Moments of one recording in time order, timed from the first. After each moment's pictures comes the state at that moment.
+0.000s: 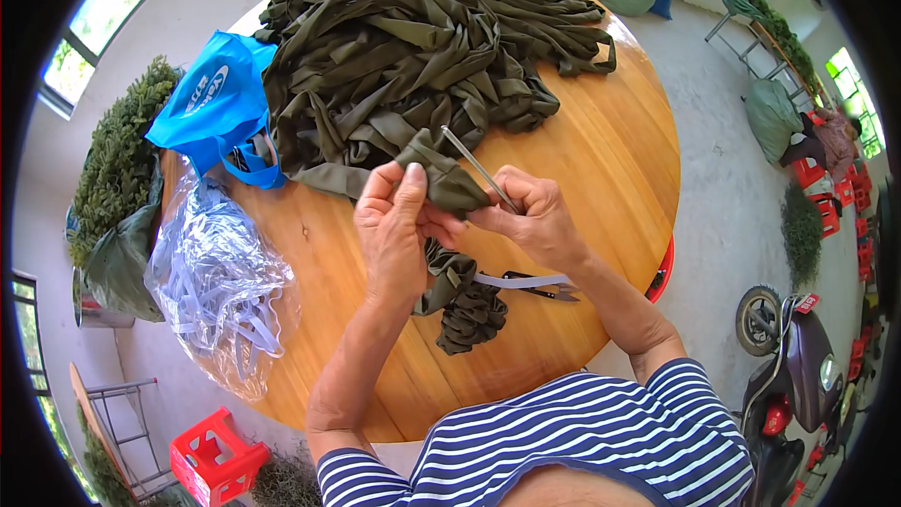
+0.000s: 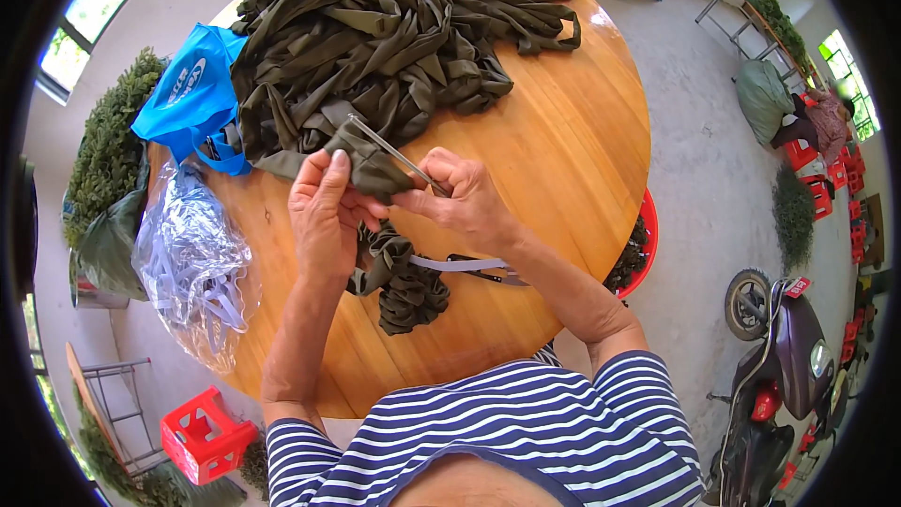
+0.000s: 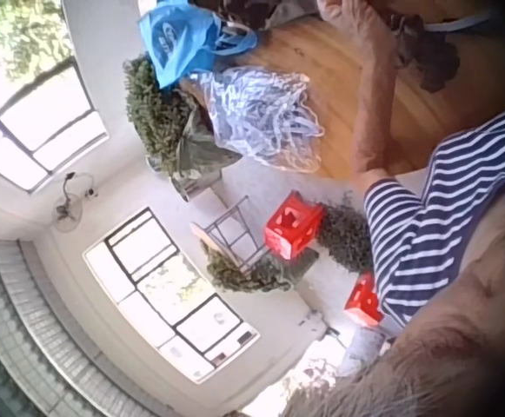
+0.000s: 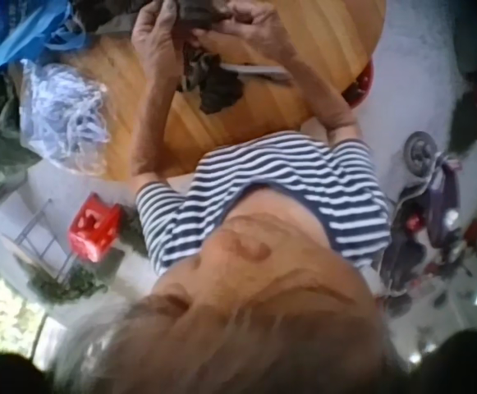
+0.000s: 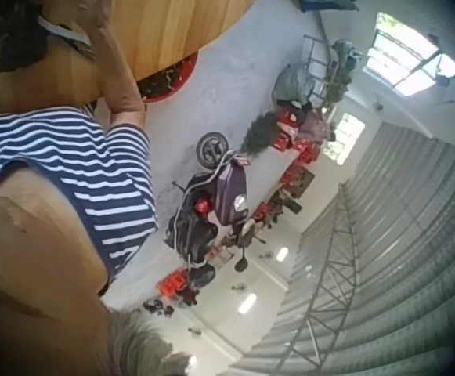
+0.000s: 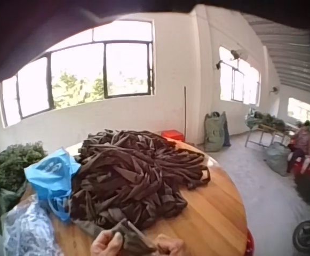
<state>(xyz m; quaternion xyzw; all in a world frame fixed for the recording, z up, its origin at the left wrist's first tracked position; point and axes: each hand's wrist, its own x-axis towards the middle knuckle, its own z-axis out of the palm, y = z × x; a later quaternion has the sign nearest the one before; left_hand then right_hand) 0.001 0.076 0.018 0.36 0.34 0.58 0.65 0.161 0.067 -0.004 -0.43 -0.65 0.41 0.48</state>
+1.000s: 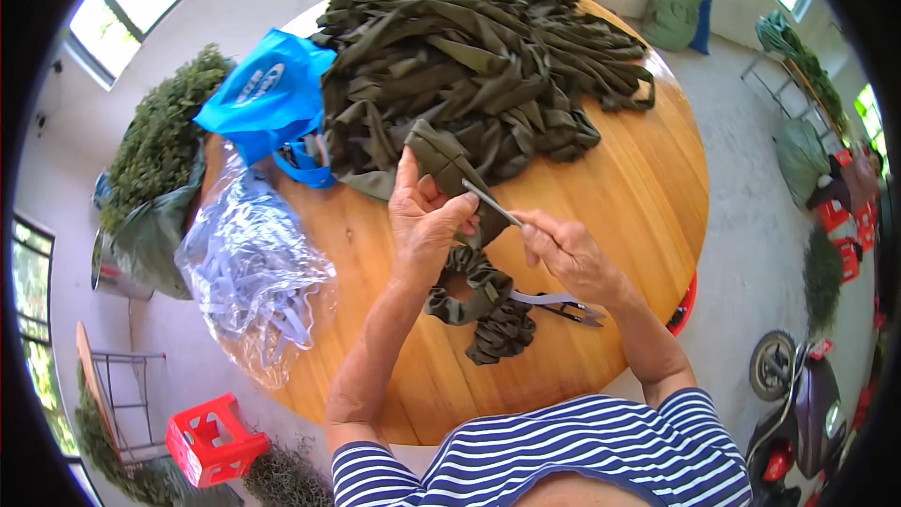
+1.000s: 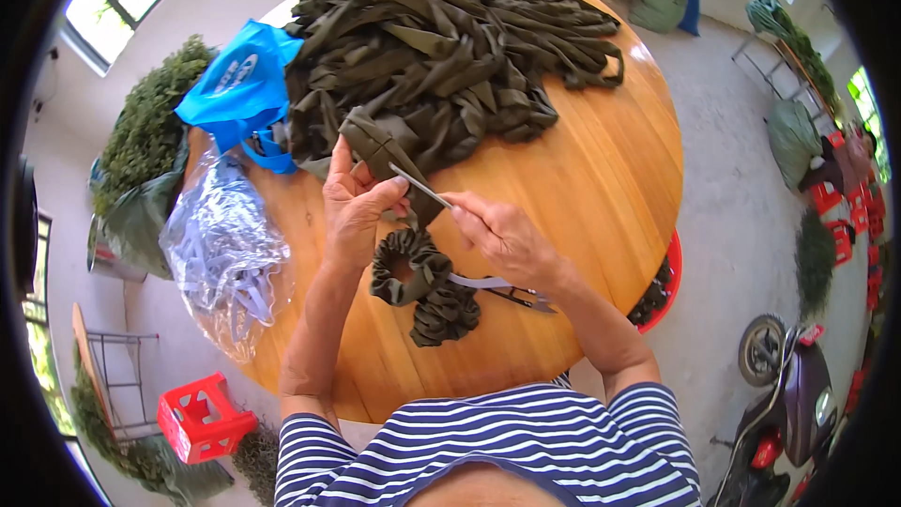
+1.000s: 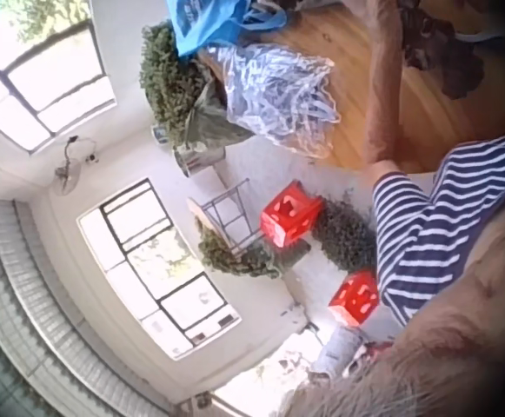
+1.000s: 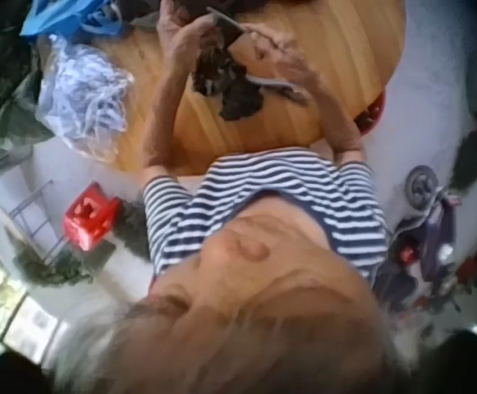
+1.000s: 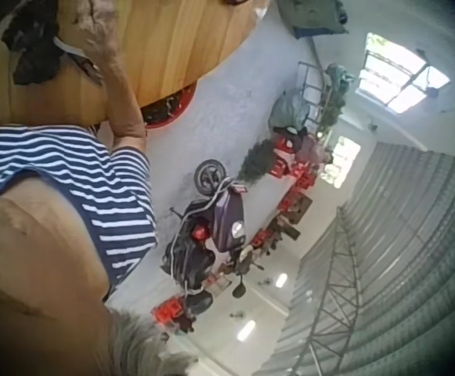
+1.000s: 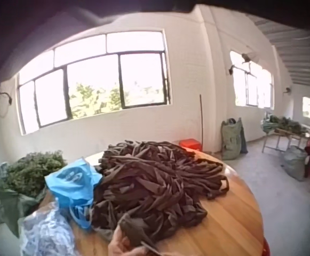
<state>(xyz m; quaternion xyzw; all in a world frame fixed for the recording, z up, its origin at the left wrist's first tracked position) -0.018 0.095 0.022 0.47 0.37 0.56 0.58 0.165 0.053 0.024 -0.45 -0.67 0.47 0.36</state>
